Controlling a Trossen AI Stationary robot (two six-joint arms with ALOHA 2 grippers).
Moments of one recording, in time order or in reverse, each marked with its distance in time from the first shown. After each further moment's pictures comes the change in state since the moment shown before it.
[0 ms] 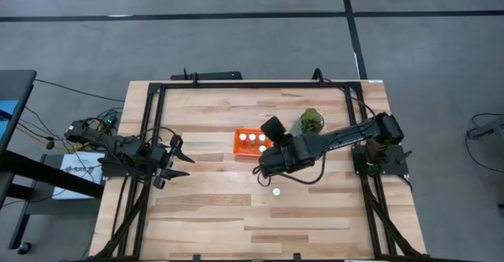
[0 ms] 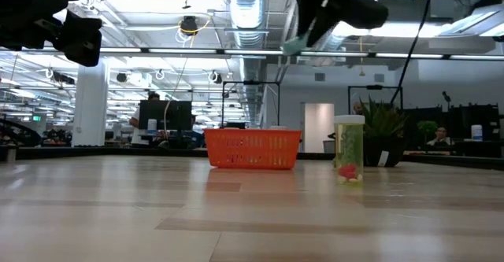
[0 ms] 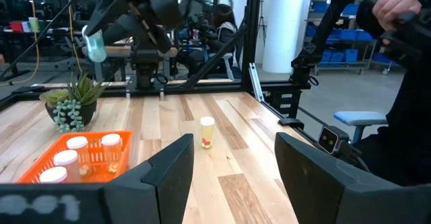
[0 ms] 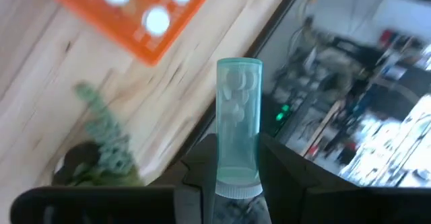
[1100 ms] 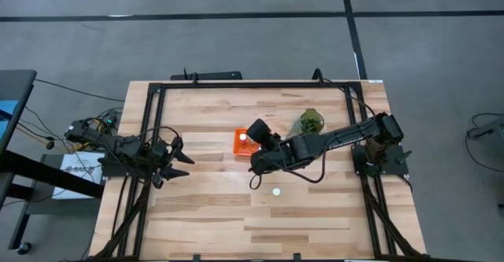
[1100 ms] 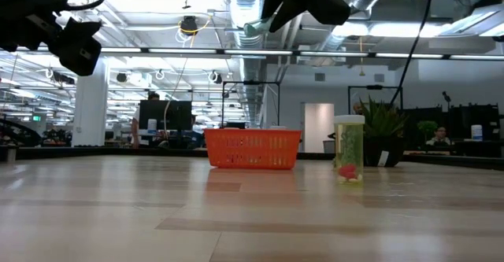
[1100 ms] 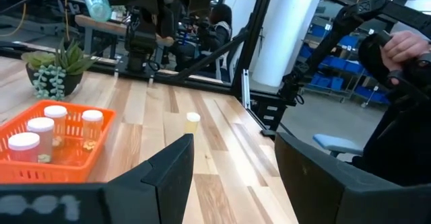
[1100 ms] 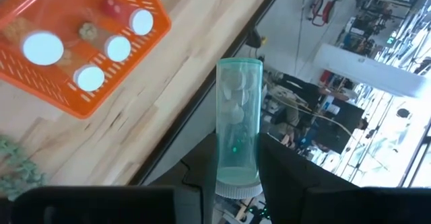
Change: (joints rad) left arm 0.000 0.000 0.001 -0.001 0.002 -0.217; right arm -0.001 0.000 0.000 0.373 0.033 -0.375
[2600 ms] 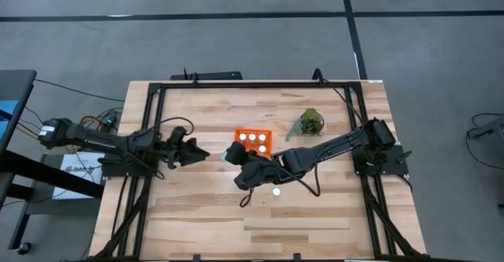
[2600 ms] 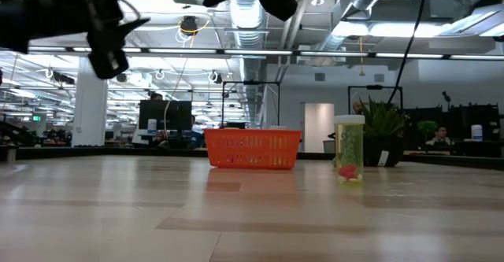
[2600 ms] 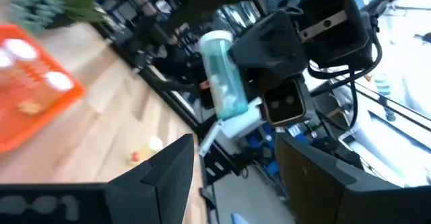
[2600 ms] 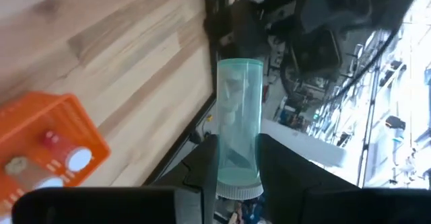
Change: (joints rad) left arm 0.285 0.636 0.085 0.646 0.194 -0.681; right arm 0.056 0.094 -0.005 0.550 -0.149 -0.408
